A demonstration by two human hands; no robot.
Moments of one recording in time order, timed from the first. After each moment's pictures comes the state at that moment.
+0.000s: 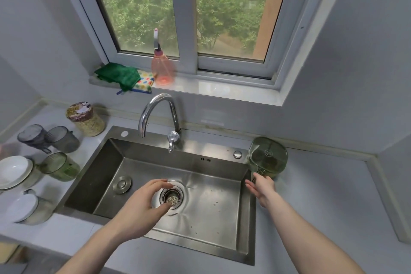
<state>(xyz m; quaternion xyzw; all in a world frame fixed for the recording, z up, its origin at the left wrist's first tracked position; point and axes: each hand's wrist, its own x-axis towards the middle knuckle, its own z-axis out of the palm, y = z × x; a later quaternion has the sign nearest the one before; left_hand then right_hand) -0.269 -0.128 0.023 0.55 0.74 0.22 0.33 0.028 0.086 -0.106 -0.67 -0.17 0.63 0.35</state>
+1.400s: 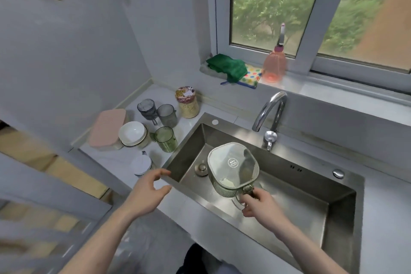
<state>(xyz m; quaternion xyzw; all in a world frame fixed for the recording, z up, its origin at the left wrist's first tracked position) -0.480 -0.280 0.005 0.35 0.86 0.26 0.27 -0.200 -0.086 -0.040 -0.48 -0.62 0.62 0.04</state>
